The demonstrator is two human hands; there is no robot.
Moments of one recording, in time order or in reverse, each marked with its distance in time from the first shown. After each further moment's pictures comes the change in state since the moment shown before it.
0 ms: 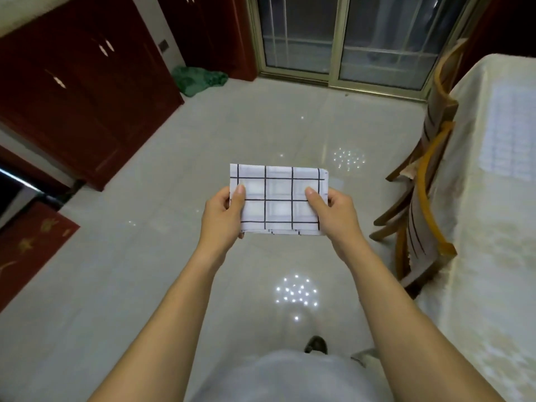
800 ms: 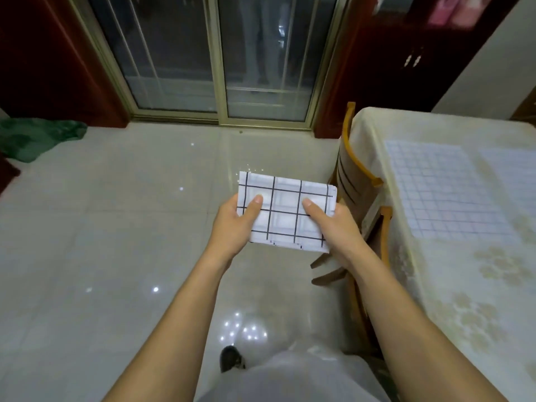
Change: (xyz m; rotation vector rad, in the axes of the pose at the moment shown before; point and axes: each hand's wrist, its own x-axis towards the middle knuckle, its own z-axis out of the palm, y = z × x) left_hand 0.373 0.089 0.204 -0.182 -0.573 0.060; right_hand 0.320 -0.079 -0.074 -0.020 0.367 0.077
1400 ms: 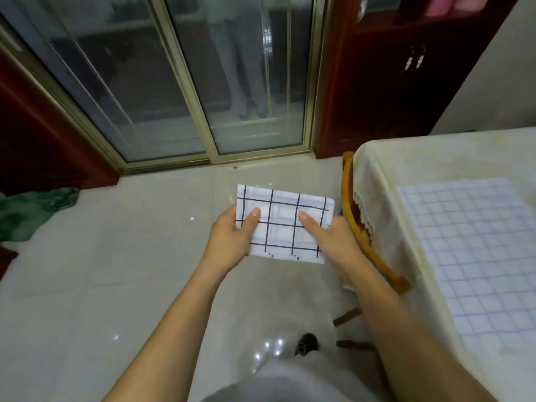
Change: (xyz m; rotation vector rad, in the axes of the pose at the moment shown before) left_hand 0.304 0.063 0.100 0.313 -0.043 0.061; right_hand 0.302 -0.039 -0.058 0.070 0.066 0.015
